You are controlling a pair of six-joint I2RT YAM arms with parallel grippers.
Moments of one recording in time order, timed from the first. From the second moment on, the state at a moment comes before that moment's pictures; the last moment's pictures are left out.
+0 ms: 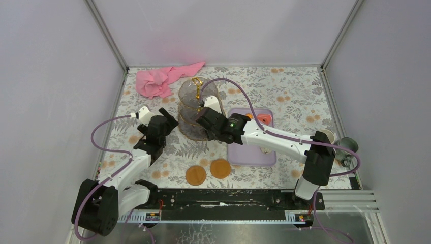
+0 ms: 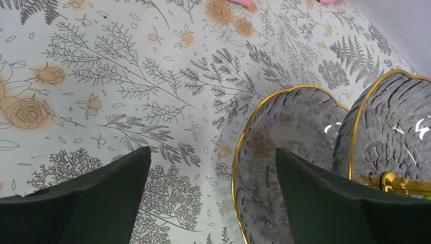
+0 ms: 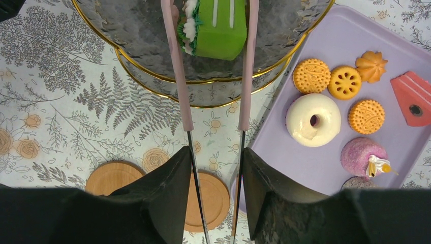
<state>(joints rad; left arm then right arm) -0.31 1.05 0.45 0.07 -0.50 -0.77 1.10 1.71 1.49 -0.72 0.48 0.50</state>
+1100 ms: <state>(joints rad) -0.31 1.05 0.45 0.08 -0.50 -0.77 1.10 1.65 1.48 -0.72 0.47 0.50</state>
